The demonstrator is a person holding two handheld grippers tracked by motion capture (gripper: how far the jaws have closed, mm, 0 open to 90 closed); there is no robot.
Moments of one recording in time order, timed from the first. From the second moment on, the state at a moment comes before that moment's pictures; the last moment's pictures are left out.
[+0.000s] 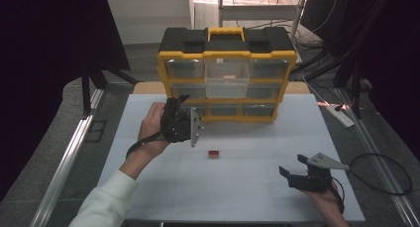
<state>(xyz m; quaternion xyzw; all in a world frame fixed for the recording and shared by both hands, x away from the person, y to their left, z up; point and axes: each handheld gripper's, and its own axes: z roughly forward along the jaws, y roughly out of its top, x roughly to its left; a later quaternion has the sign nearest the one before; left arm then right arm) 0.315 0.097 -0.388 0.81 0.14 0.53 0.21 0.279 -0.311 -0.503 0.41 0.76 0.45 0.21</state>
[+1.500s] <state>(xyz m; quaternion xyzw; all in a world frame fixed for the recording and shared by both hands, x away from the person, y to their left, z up) 0.316 0.090 -0.414 0.86 0.17 0.37 0.30 0.280 -0.308 -0.502 0.41 0.76 0.45 0.22</state>
